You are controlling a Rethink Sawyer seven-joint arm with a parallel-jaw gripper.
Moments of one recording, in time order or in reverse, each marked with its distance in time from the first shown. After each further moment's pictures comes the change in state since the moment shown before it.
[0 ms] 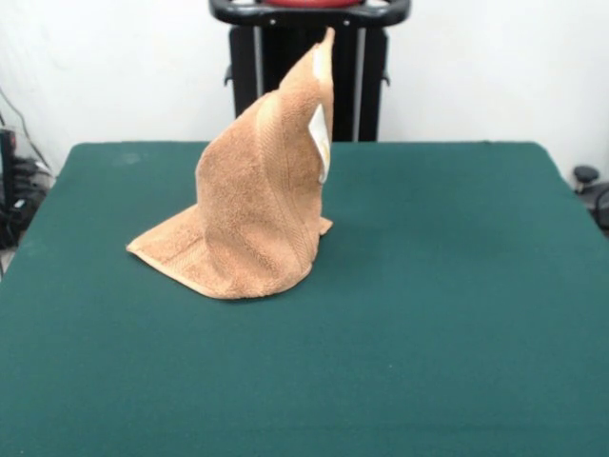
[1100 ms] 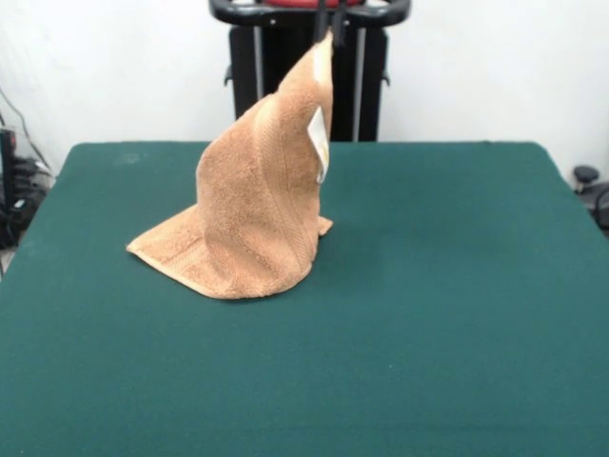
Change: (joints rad) arm -0.008 0.190 0.028 0.028 0.003 -0.284 0.000
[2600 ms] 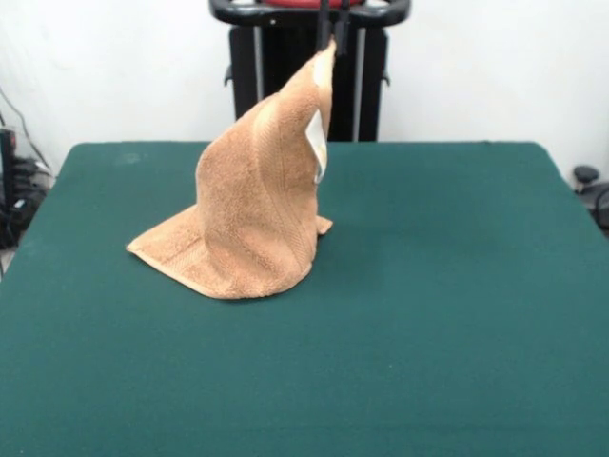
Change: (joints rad) arm 0.005 0.044 0.005 -0.015 0.000 0.004 0.000
